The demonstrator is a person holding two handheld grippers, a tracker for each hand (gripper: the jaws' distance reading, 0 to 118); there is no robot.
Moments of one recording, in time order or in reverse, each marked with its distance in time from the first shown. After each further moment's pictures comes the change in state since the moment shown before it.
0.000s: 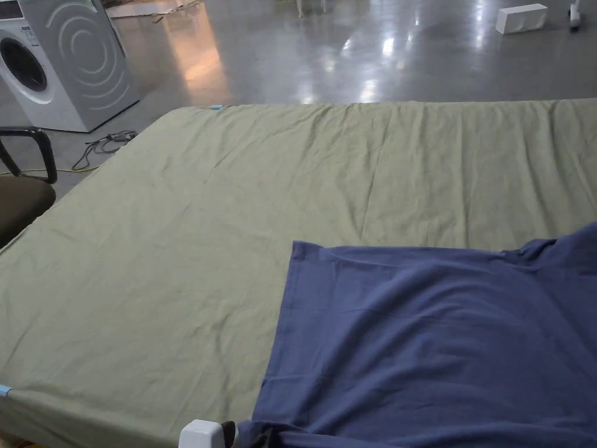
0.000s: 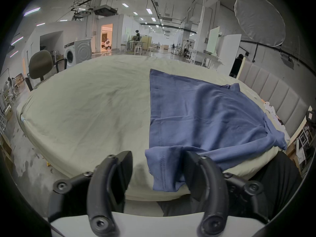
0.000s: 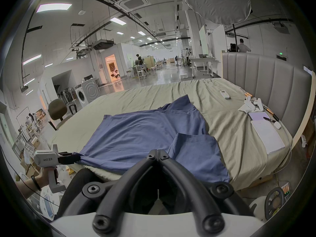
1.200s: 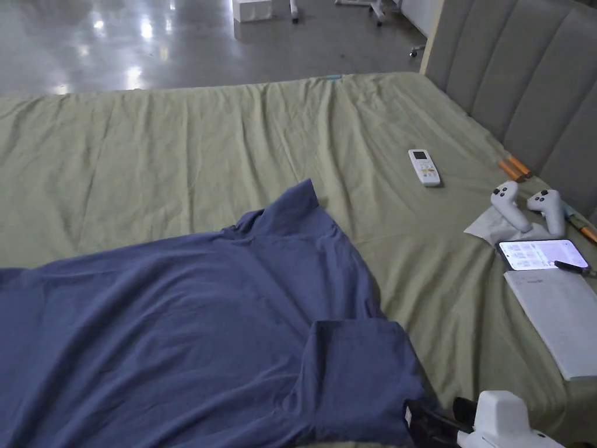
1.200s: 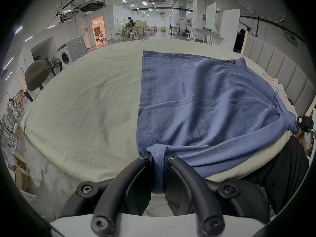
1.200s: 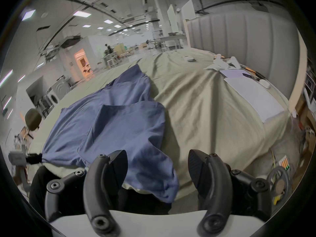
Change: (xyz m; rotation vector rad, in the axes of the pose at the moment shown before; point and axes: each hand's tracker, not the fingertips) left arm 0.033 0.018 -0.029 -0.173 0.081 -0.127; right arm 0.153 -0.080 -0.093 -0.164 -0.149 -0.134
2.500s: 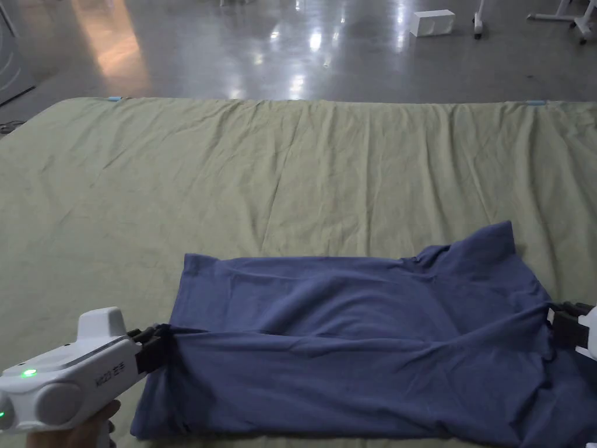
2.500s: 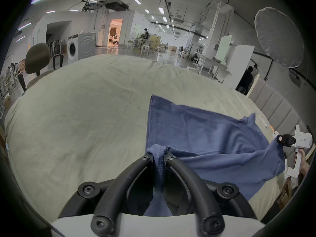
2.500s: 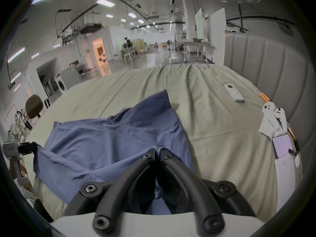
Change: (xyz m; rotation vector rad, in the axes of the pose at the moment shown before) left arm -0.046 0.152 -0.091 0.129 -0.066 0.238; right arm -0.083 0.209 -0.177 -0.043 0.029 0.175
